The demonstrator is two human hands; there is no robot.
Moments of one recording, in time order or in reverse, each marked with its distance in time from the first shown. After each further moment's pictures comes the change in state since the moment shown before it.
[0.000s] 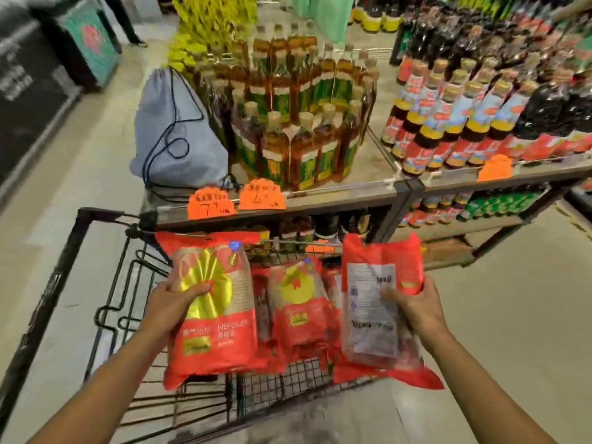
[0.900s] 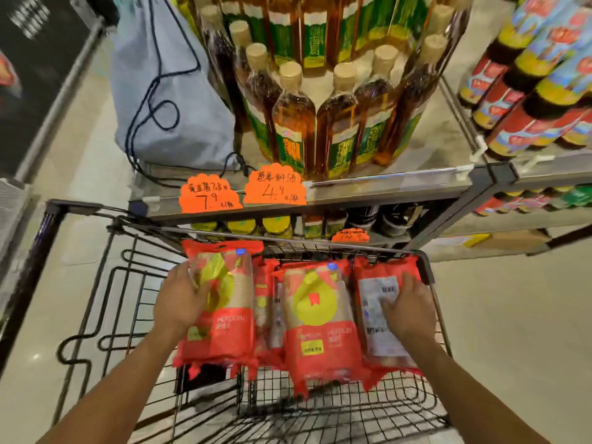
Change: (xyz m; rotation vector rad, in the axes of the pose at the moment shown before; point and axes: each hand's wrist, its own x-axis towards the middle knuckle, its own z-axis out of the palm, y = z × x) left_hand 0.135 -0.035 0.049 0.887 0.133 0.031; right_hand 0.120 0.038 0.115 -1.057 -0.173 -0.238
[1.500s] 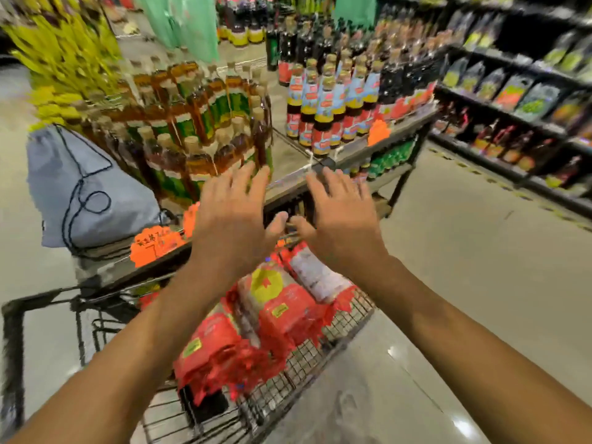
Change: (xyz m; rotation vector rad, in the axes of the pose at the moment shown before) left_hand -0.224 0.141 -0.182 0.231 0.436 1.318; right_hand -0.283 -0.139 -0.213 -0.147 0.664 -0.106
